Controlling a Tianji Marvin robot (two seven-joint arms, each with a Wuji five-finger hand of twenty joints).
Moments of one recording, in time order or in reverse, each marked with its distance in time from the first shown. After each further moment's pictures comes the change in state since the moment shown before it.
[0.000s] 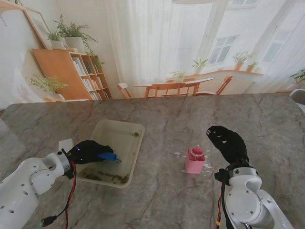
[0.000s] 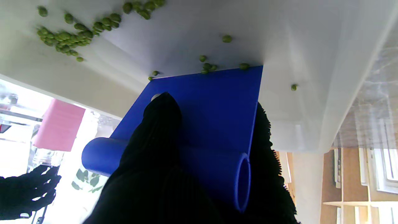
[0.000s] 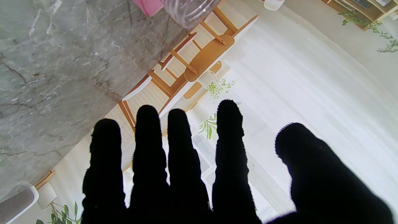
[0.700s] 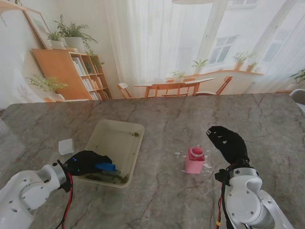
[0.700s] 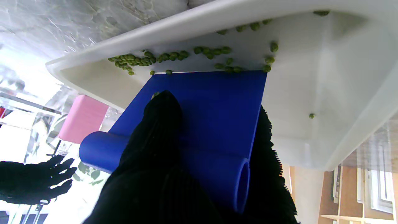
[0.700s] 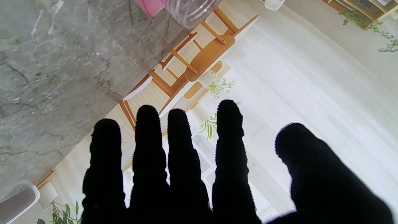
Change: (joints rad) left arm 0.183 -0.001 -0.109 -0.170 -0.089 0.021 -0.103; right arm -0.004 0.000 0.002 -0.003 0.000 0.002 0.000; left_hand 0.000 -0.020 0.002 0.000 0.045 0.000 -0.032 -0.009 0.020 0.011 0.003 -0.028 0.011 0.014 -0.012 -0.009 0.001 0.011 -0.005 0.006; right_hand 0.000 0.000 0.000 0.000 0.000 0.000 0.000 0.000 0.000 0.000 0.000 0.000 0.000 0.000 0.000 0.001 0.000 0.000 0.000 0.001
